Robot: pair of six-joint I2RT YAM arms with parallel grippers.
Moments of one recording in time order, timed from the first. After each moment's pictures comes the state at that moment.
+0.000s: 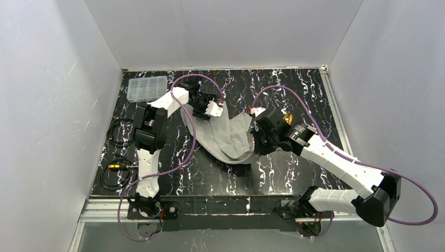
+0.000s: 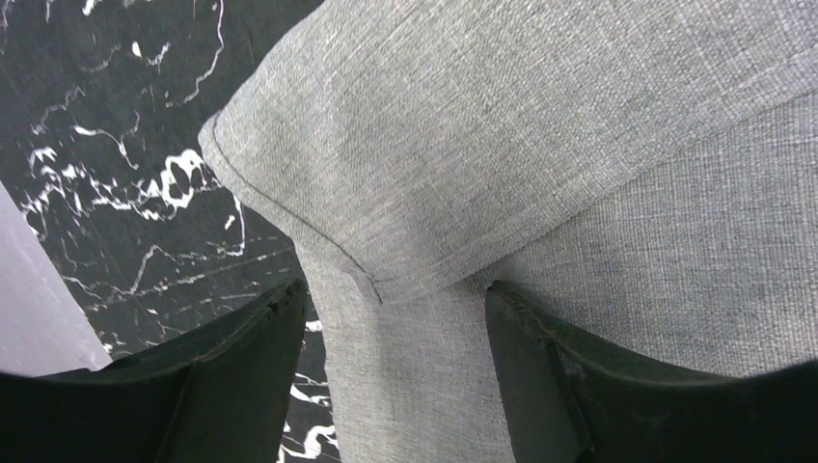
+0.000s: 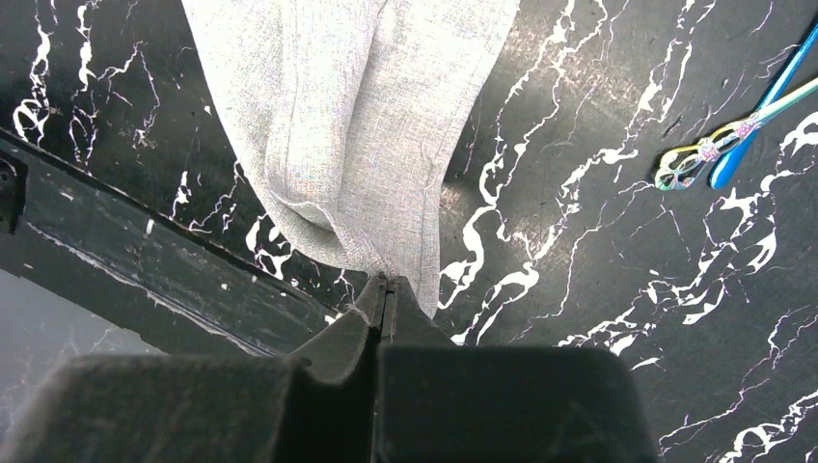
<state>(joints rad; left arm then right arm) -0.34 2.16 1.67 -0.71 0.50 1.67 0.86 1.17 1.09 -0.90 0.03 0.38</state>
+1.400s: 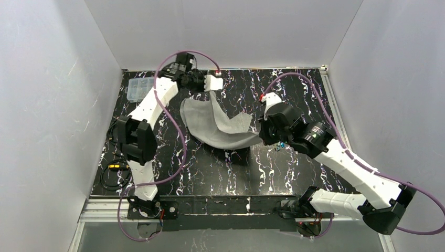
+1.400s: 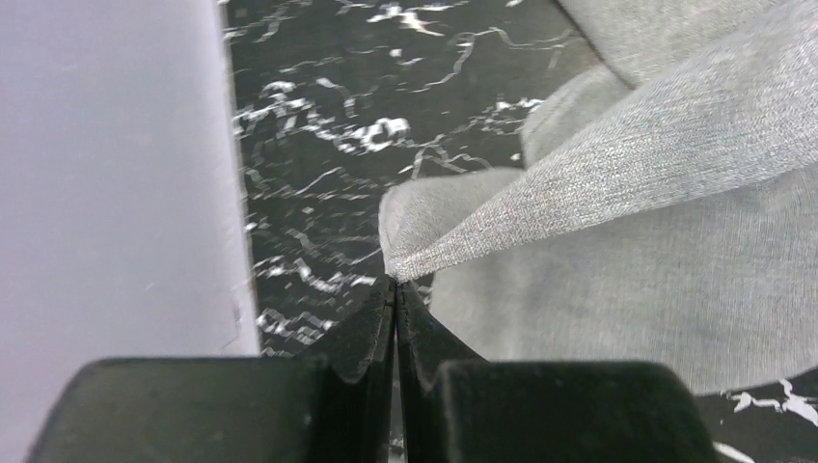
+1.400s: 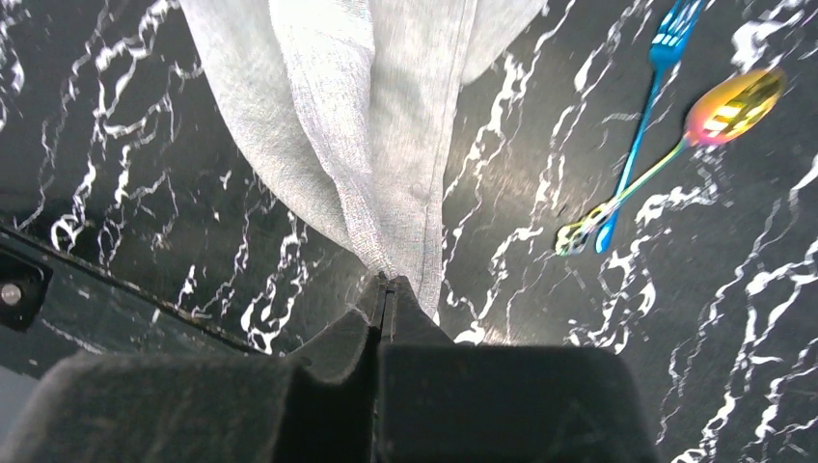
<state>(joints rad) -0.35 1.96 1.81 -0.78 0.51 1.31 0.86 1.07 1.17 -0.87 0.20 0.35</state>
